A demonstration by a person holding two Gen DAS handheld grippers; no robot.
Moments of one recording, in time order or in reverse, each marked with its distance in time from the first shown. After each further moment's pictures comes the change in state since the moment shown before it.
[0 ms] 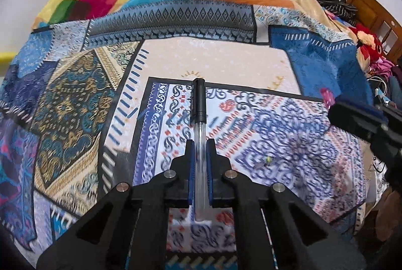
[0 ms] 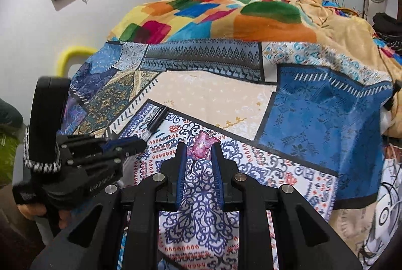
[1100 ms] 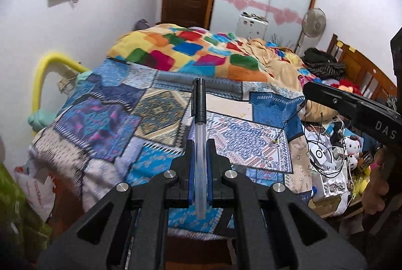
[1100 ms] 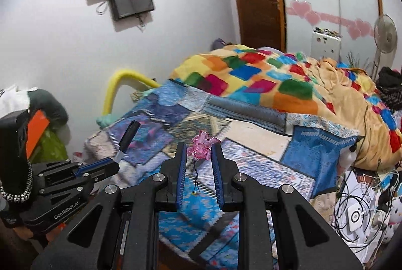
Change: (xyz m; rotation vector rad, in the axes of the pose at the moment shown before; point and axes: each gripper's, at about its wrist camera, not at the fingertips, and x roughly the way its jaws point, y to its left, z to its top) left arm -0.324 0.003 -0.125 -0.163 -0.326 0.078; right arm -0.217 0.129 -0.010 -0.163 -0.204 0.122
